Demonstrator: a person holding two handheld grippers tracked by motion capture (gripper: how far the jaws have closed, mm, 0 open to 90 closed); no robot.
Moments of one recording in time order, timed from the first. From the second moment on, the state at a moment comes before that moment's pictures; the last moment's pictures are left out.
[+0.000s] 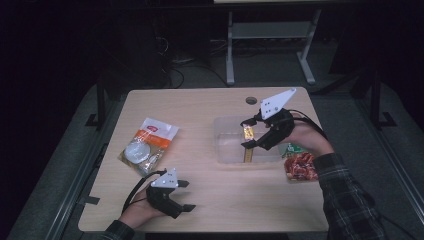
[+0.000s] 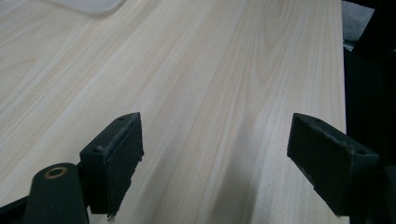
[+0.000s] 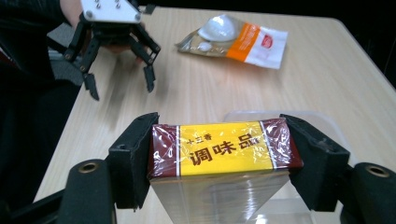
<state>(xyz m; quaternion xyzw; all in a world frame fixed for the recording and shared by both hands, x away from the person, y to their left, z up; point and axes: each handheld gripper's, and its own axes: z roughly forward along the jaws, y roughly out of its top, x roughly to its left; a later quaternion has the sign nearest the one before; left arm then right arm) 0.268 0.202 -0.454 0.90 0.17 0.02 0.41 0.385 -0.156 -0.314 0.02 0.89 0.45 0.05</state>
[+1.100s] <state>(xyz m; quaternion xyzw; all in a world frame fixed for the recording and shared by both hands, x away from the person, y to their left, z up) 0.269 0.204 -0.455 0.90 0.17 0.02 0.40 0.455 -0.161 -0.331 0.04 0.89 0.45 0.02</state>
